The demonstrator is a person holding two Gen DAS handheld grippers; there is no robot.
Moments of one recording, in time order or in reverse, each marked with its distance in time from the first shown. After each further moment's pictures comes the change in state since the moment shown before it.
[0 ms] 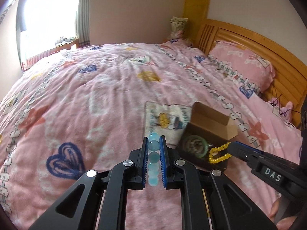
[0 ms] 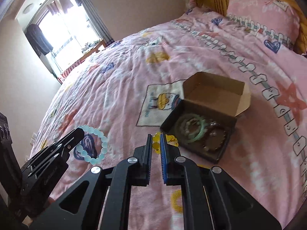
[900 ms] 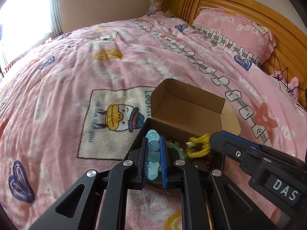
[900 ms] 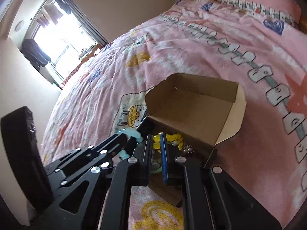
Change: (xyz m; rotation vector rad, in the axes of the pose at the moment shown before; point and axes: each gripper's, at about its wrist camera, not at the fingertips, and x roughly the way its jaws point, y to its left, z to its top) left arm 0.139 -0.092 0.005 0.101 0.176 -0.043; right arm 0.077 -0.097 0.037 0.106 0.073 0.137
